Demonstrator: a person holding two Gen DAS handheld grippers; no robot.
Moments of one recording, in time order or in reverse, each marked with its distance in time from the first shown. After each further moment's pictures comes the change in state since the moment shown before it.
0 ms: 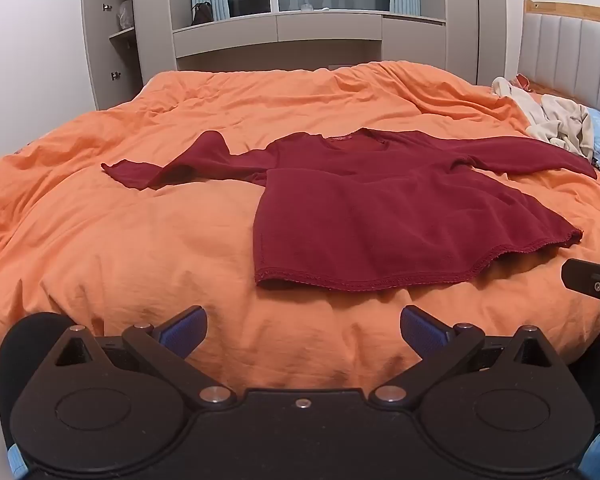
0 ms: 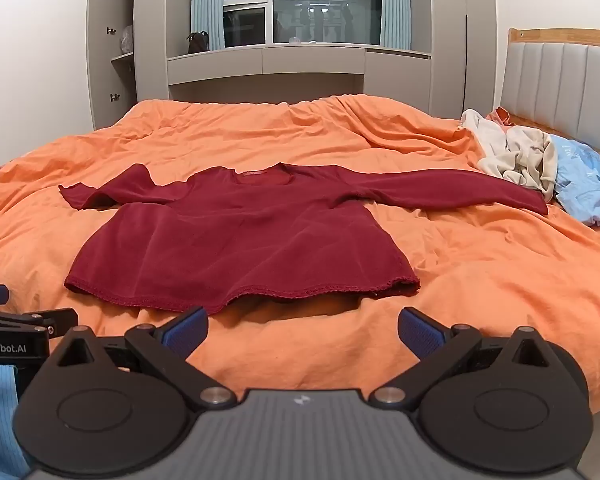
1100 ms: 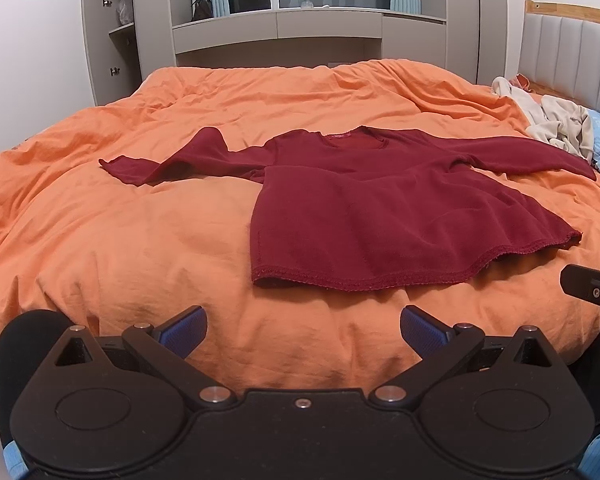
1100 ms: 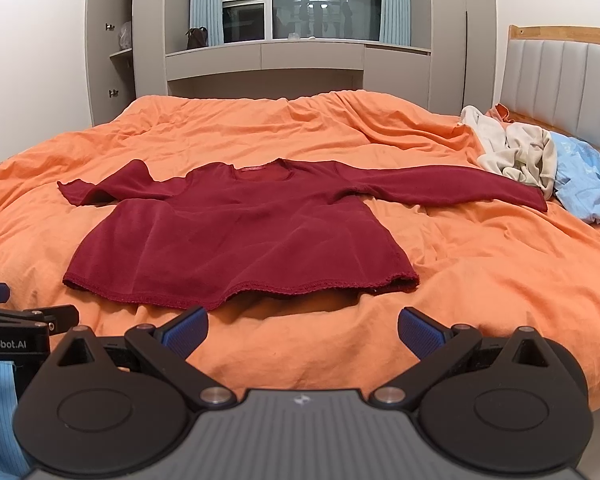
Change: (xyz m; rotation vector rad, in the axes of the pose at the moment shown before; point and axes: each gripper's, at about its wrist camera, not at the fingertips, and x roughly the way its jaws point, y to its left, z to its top) left arm 0.004 -0.002 -0.003 -0.008 0.003 -0.007; right arm 0.005 -0.001 -0.003 -0.009 0.010 0.000
